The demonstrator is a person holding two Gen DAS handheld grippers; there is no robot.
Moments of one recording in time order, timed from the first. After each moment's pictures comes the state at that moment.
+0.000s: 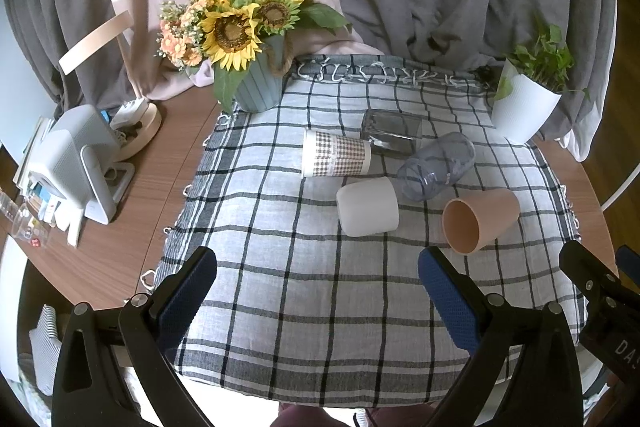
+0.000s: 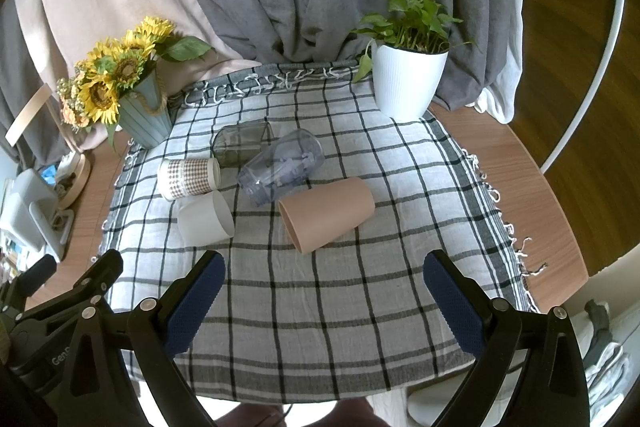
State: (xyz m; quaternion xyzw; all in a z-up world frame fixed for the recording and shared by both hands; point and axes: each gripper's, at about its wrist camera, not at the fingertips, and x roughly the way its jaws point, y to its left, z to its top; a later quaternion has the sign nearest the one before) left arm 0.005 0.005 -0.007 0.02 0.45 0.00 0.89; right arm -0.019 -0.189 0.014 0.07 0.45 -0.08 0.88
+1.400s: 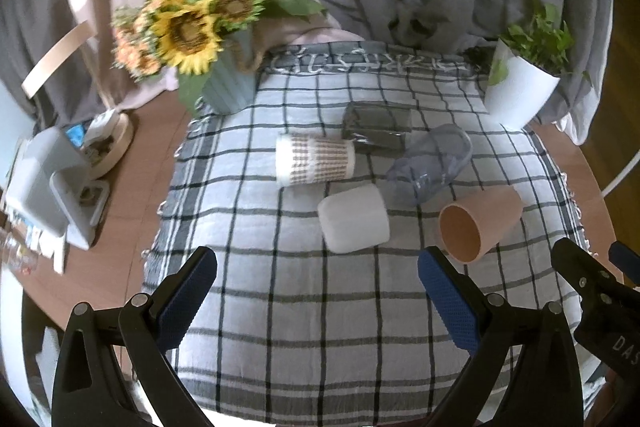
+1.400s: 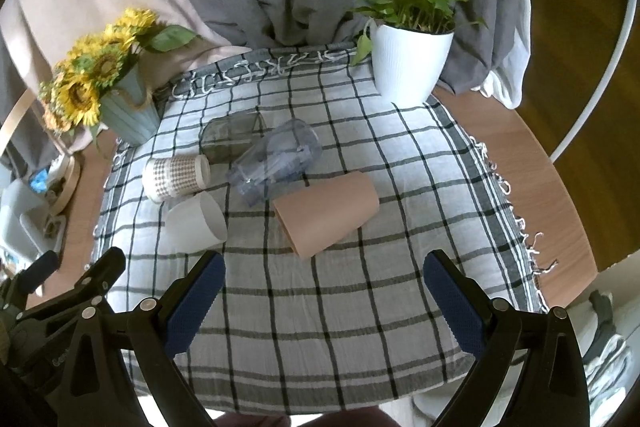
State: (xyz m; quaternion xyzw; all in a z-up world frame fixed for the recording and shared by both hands) left arm 0.055 -0.014 -0.019 0.05 0.48 -0.04 0.88; right arm 0.012 -0.194 -0.006 0.09 0.49 -0.09 0.86
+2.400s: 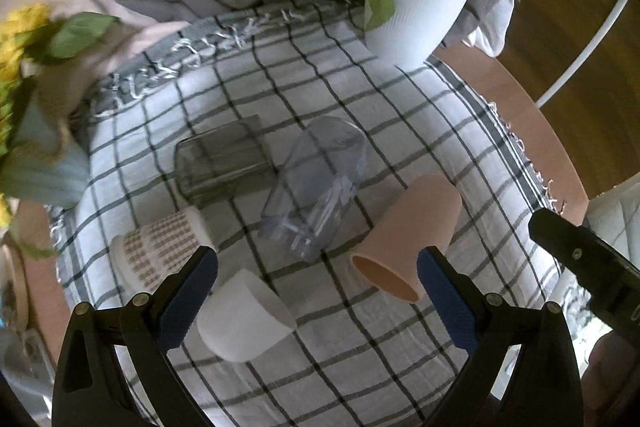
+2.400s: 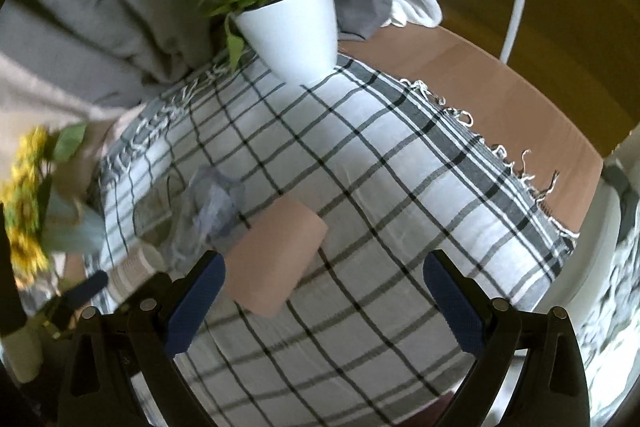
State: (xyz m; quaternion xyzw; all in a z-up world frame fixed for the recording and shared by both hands) left arm 0.172 -0.120 -0.055 0.15 0.55 -0.28 0.77; right arm 0.047 -0.269 -0.037 0.28 0.48 -0.24 0.80
